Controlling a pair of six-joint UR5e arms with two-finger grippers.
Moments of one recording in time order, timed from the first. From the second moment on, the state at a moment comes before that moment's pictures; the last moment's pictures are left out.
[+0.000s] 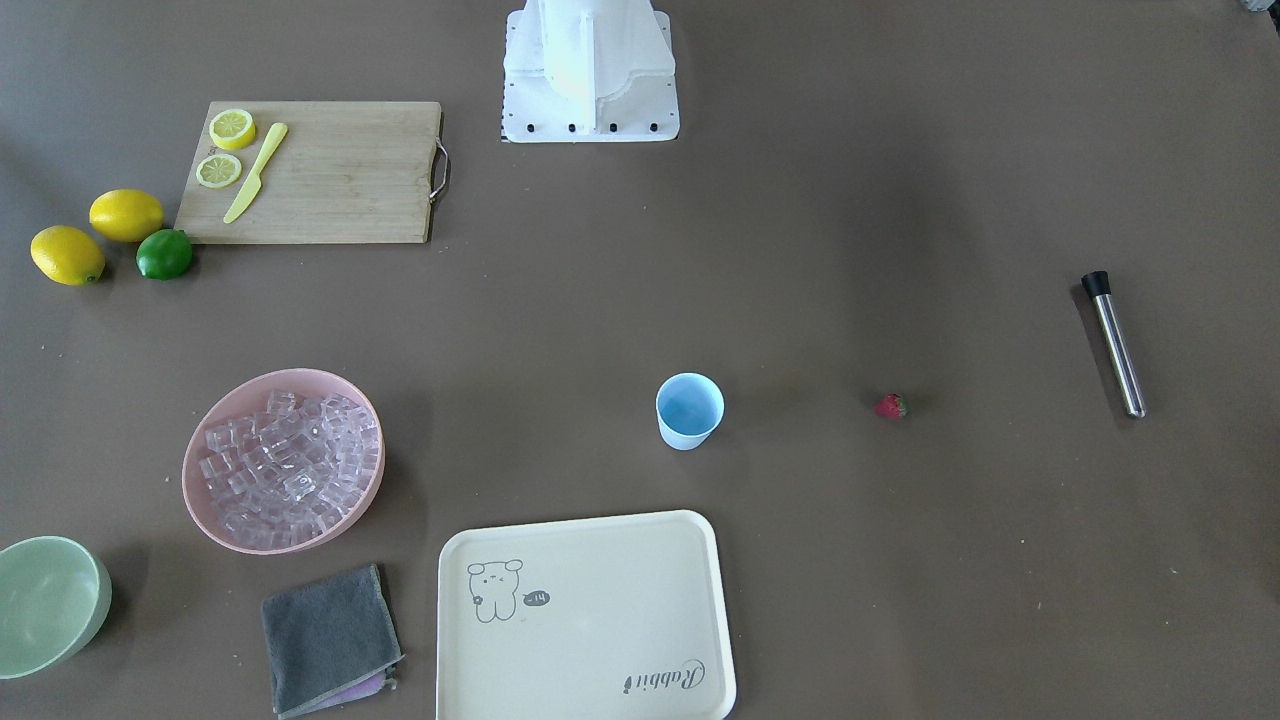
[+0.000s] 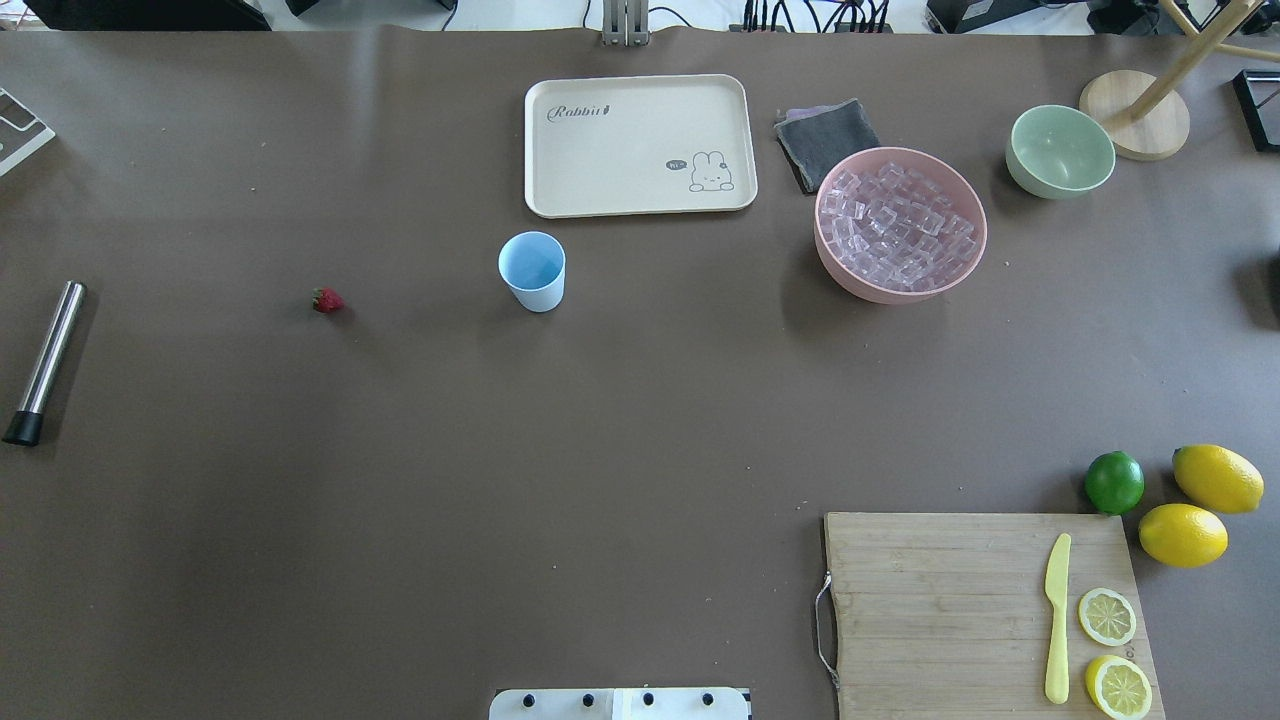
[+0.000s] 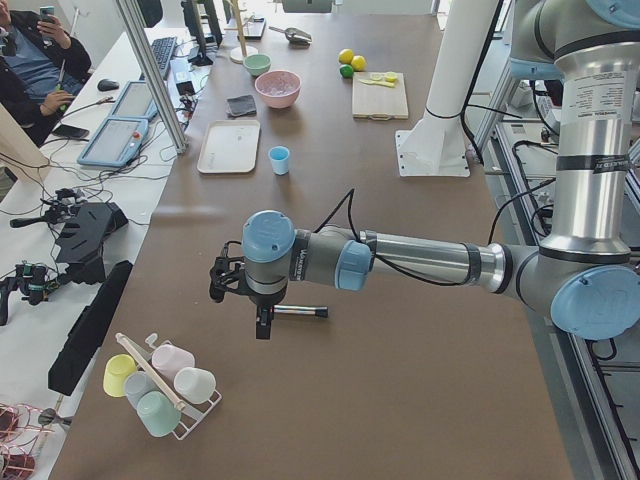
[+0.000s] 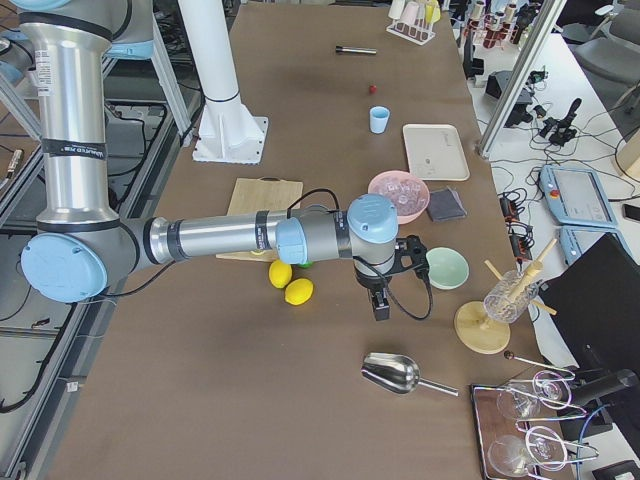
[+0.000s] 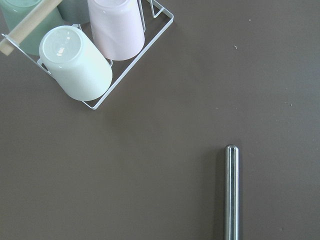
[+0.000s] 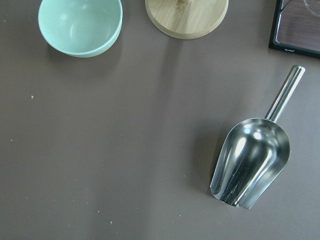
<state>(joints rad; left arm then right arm) -1.62 -1.55 -1.71 -1.65 -2.40 -0.13 1.58 -1.58 1.73 -1.53 2.37 -0.09</state>
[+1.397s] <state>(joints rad) -1.62 -1.49 -1.75 -1.74 -2.43 -0.14 1.48 -1.53 1.83 -1.53 2.35 0.11</state>
